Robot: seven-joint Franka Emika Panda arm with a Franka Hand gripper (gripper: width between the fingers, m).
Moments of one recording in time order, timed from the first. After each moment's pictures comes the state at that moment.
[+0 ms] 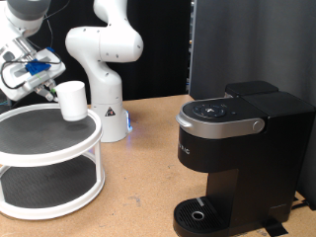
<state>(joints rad) -0.47 -0.67 -0.64 -2.85 0.35 1.97 -1.24</state>
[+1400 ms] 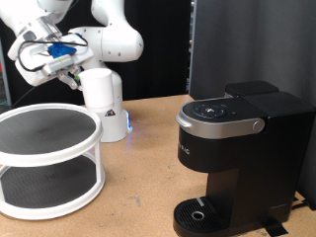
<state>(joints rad) -0.34 -0.75 -0.37 -2.85 0.62 2.15 -0.96</state>
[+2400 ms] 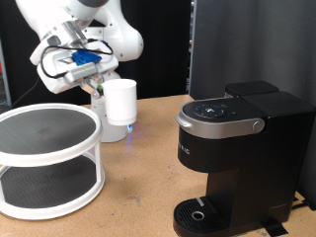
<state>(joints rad) -0.22 -0.65 -0.19 -2.84 0.84 2.39 -0.90</state>
